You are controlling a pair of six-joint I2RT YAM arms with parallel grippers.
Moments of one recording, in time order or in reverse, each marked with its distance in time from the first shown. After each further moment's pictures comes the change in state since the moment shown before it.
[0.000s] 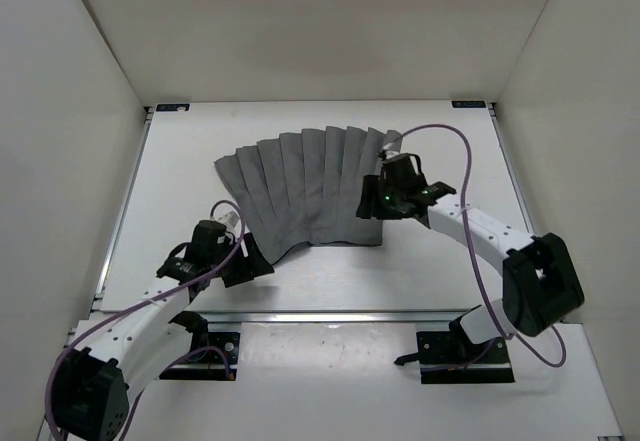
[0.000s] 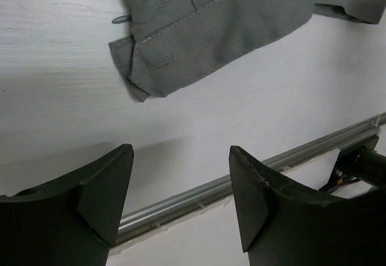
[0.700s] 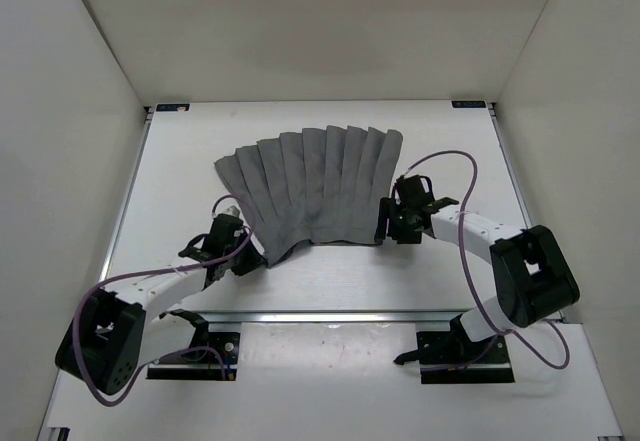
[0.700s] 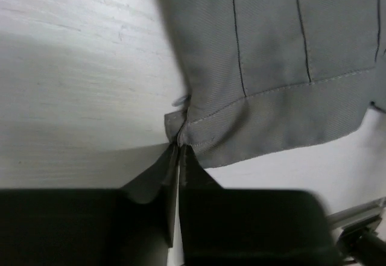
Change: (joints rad) left arm -0.074 0.295 -0.003 0.276 -0.225 -0.171; right arm -0.121 0.025 -0.212 -0.002 0.046 0.032
